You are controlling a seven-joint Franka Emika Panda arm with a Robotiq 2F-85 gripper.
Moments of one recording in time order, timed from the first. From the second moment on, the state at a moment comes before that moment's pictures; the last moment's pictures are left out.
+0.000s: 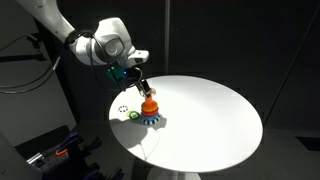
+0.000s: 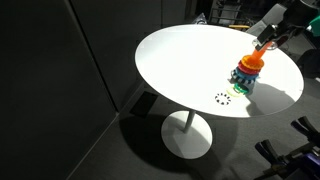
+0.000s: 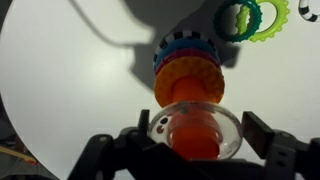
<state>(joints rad) 0.00 -0.03 -0.05 -2.54 -0.37 2.78 0.48</state>
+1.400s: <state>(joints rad) 0.02 -0.11 0.08 -2.52 -0.13 2.66 0.41</state>
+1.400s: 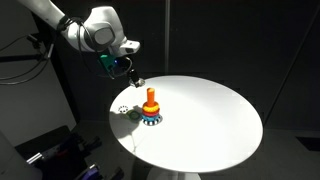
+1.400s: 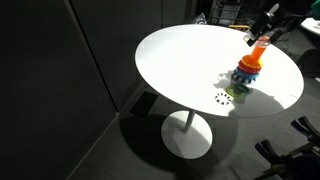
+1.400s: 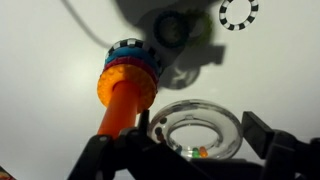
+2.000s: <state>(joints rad) 0.02 -0.10 0.08 -2.52 -0.13 2.66 0.41</state>
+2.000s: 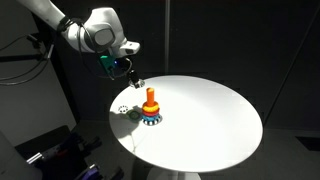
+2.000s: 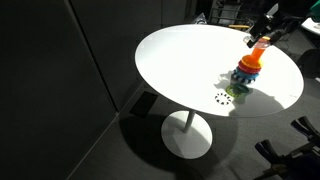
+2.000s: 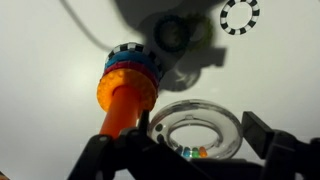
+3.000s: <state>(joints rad) 0.01 0.02 0.06 -2.62 -0.45 2.90 0.57</state>
